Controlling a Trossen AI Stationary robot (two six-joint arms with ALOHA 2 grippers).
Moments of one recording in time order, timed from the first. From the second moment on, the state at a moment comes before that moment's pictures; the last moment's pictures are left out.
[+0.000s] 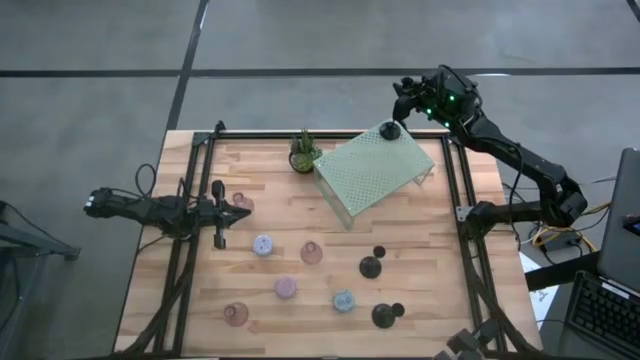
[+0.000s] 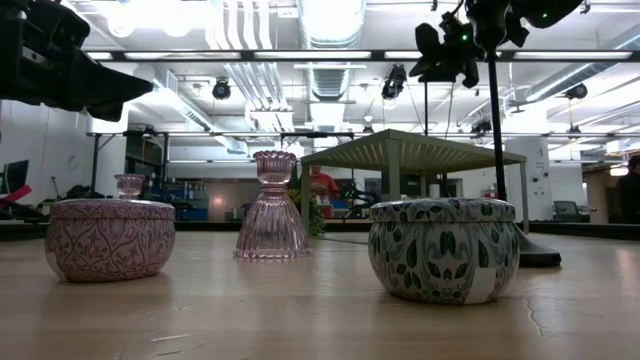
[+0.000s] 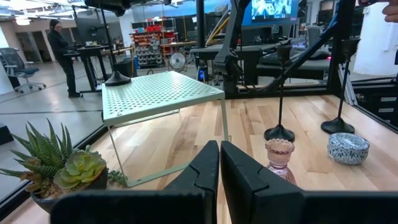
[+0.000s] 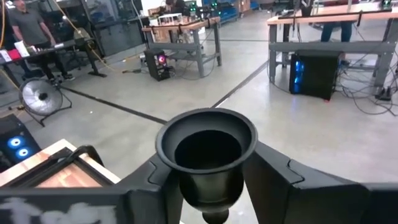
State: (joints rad) left arm -0.24 0.02 0.06 -0.09 -0.36 0.07; right arm -0.86 1.19 1.00 0.05 0.01 0.19
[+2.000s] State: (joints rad) left arm -0.24 0.02 0.06 -0.09 -0.36 0.07; right arm -0.23 0.42 0.64 -0.42 -0.76 0.27
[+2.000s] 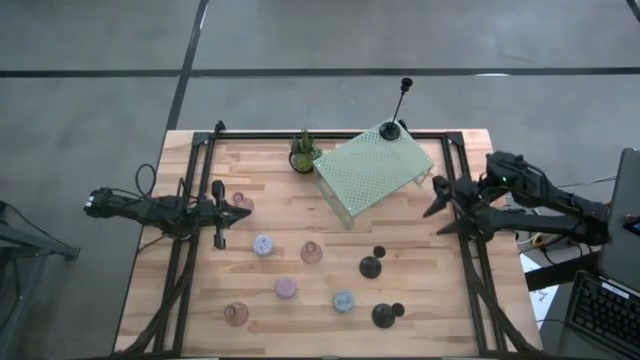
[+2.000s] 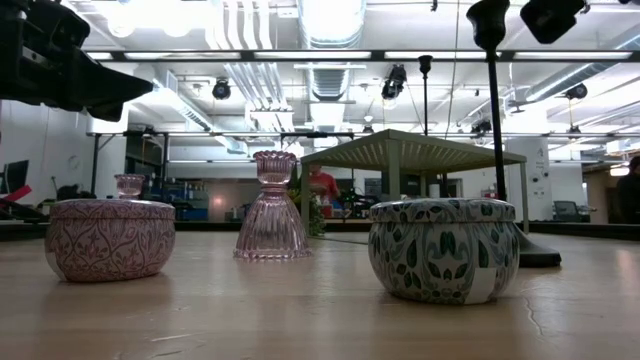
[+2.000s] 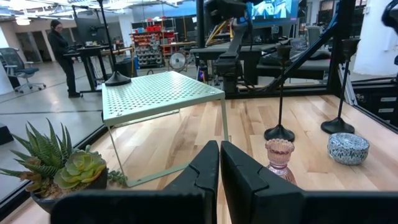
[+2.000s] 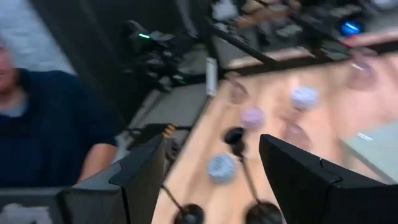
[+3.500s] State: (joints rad) left arm -0.24 0.02 0.06 -0.09 -0.36 0.07; right arm 0.58 1.05 0.44 0.35 -0.18 0.33
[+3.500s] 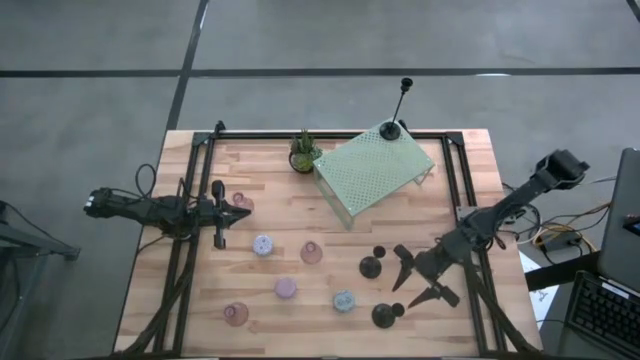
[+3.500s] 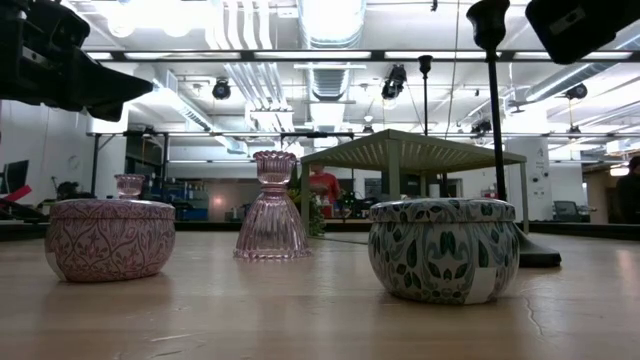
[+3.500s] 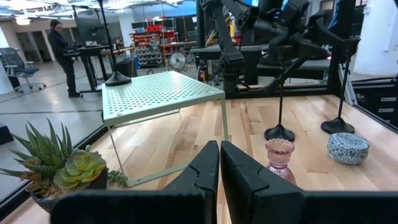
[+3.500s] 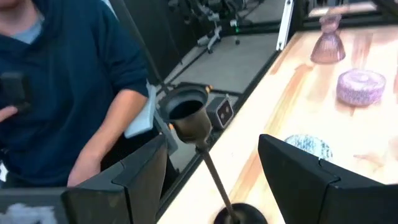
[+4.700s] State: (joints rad) left arm -0.24 0.02 0.06 -0.09 -0.36 0.07; right arm 0.64 1.25 0.60 0.36 -0.15 0.23
